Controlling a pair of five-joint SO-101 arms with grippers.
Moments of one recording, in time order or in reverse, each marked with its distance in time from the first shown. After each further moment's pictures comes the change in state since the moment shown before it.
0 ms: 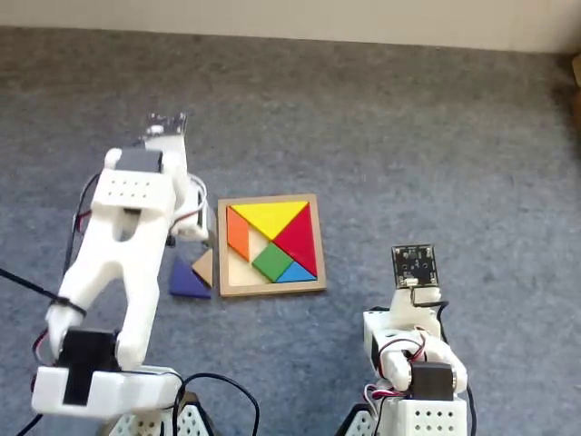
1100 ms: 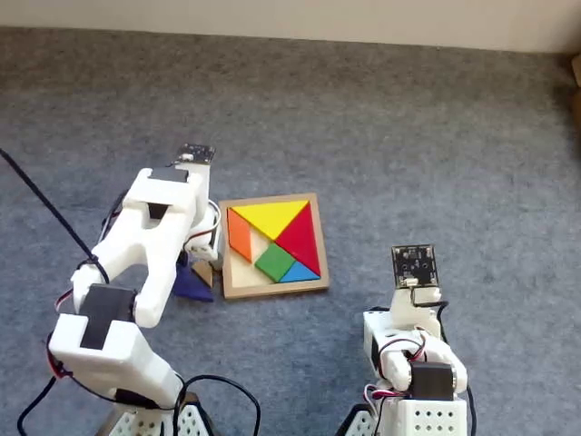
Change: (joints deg) left arm 4.2 16.2 3.4 -10.5 -5.0; right arm 0.0 0.0 0.0 0.0 0.0
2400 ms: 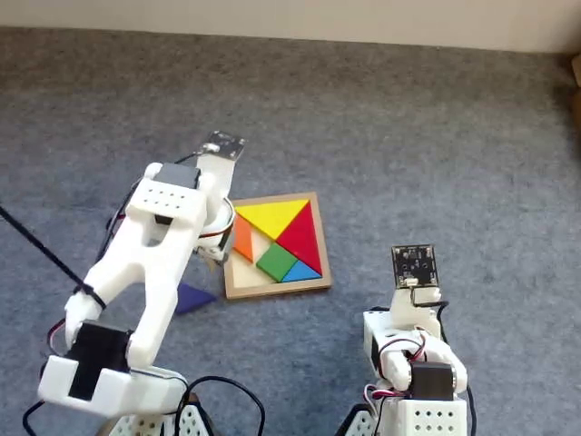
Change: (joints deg) left arm 4.3 -14.2 -0.7 5.5 -11.1; right arm 0.0 0.0 0.0 0.0 0.0
